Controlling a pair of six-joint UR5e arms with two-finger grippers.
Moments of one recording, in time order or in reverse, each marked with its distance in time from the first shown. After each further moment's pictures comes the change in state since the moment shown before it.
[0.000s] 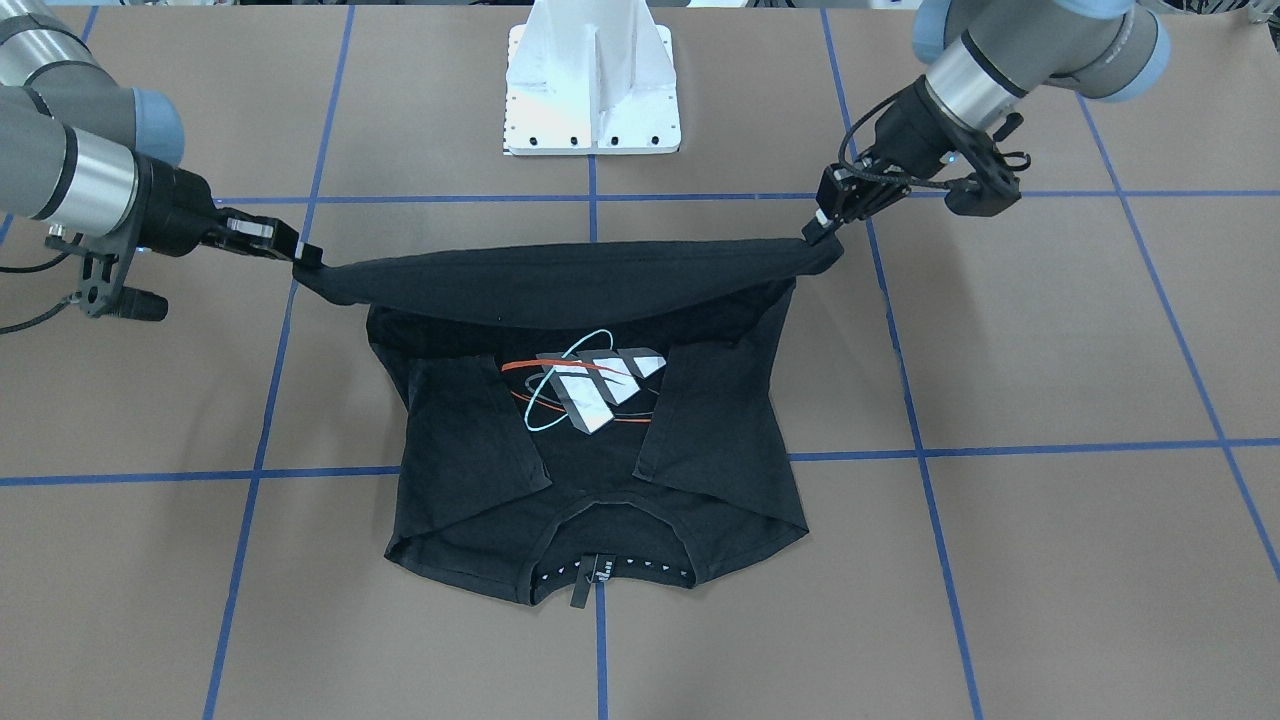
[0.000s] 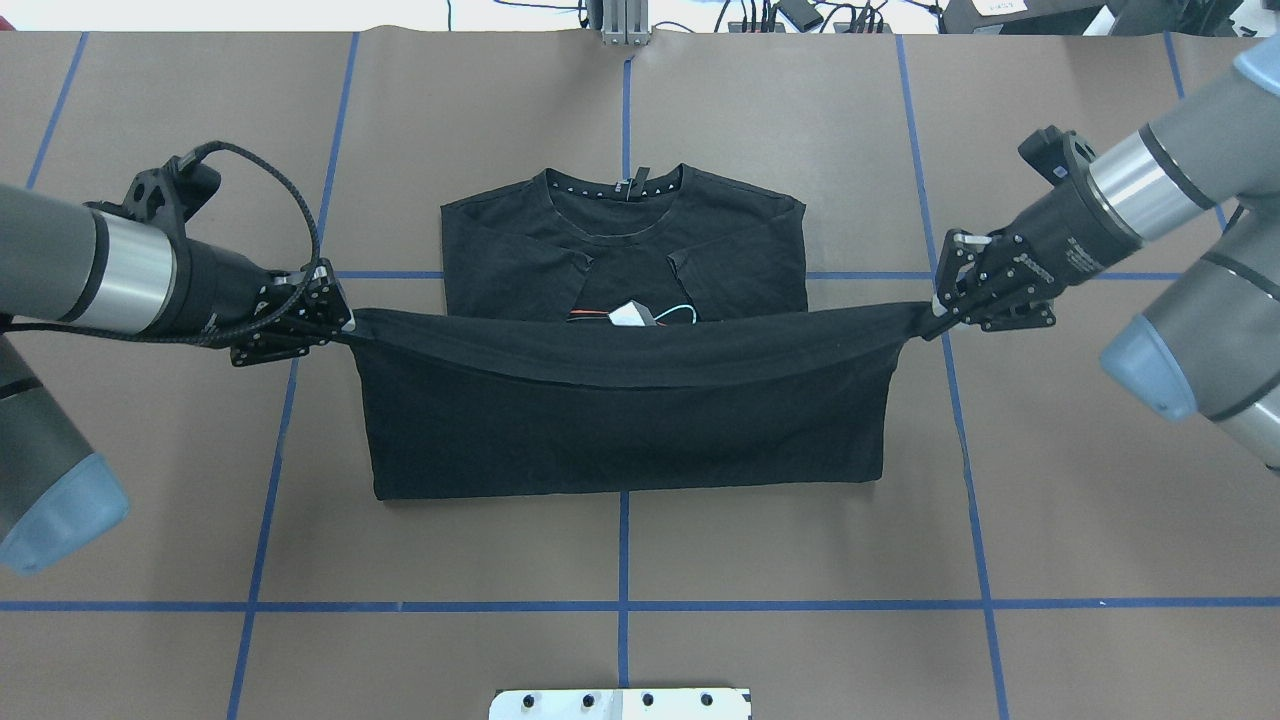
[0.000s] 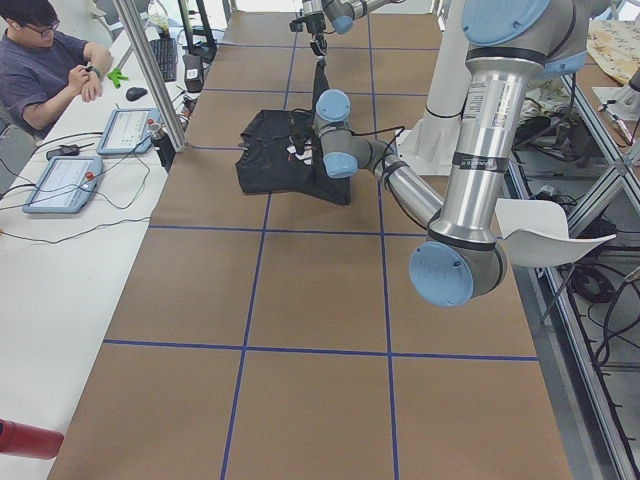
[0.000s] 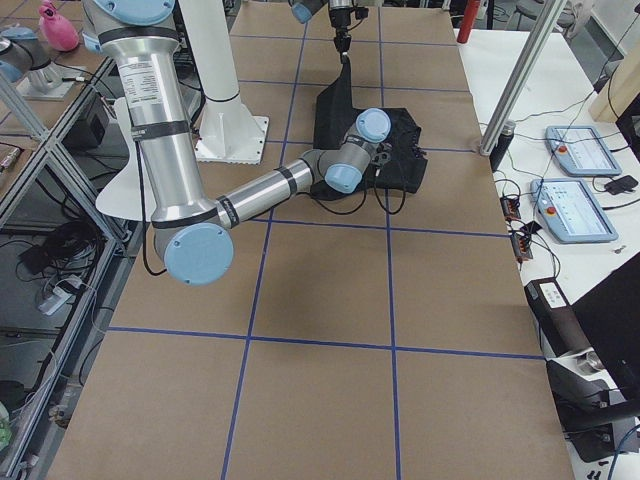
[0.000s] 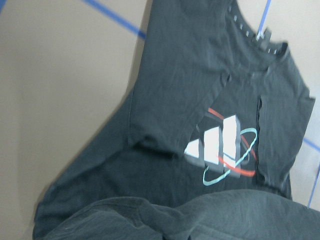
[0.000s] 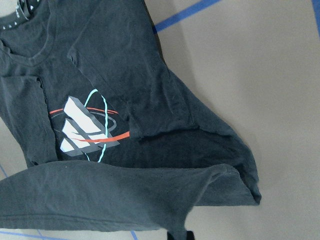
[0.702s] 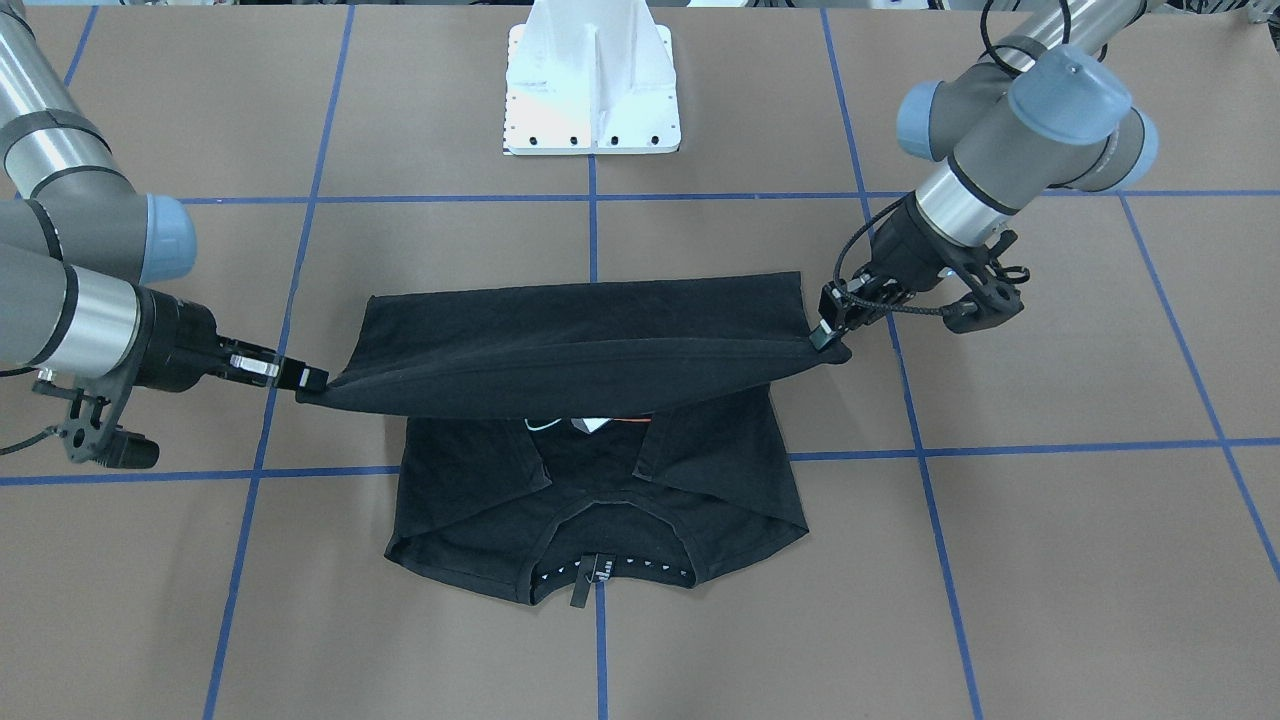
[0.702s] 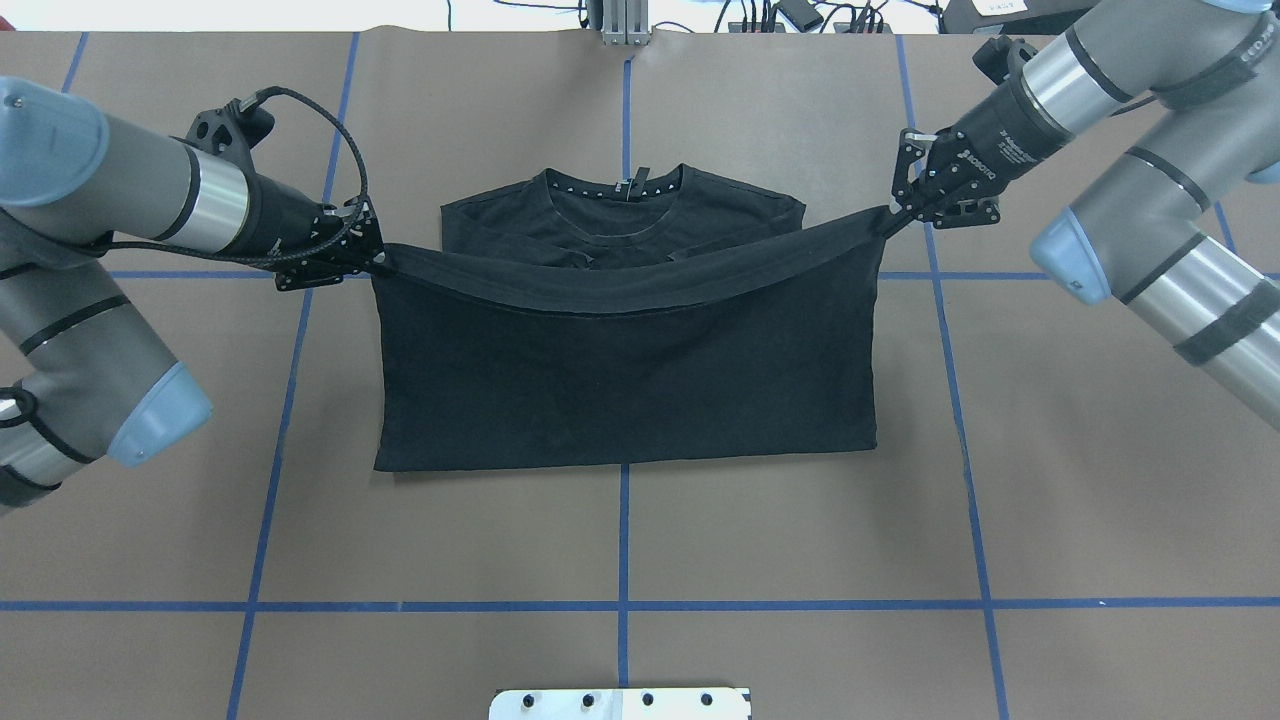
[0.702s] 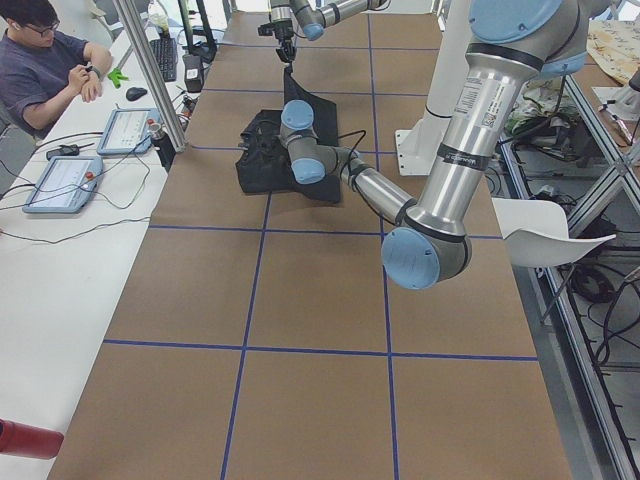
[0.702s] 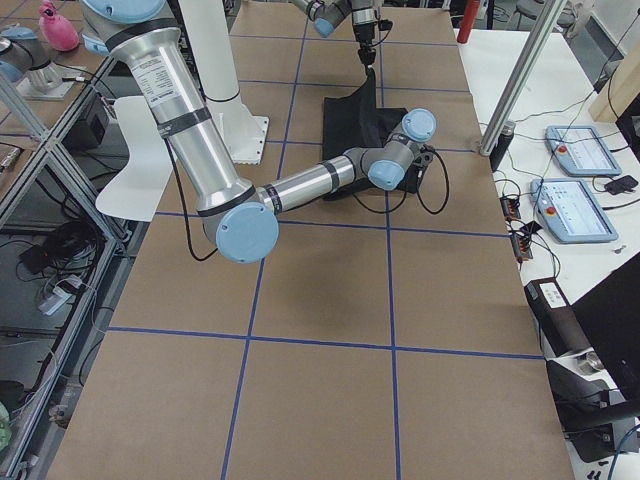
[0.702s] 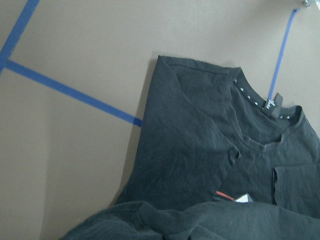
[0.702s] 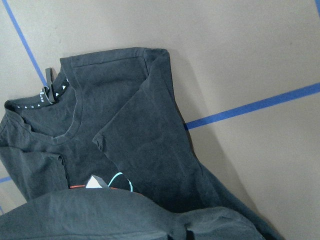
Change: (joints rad) left arm -0.056 -0.156 0.260 -0.017 0.010 0.078; right arm 0.053 0.221 -0.300 0.000 -0.030 -0.052
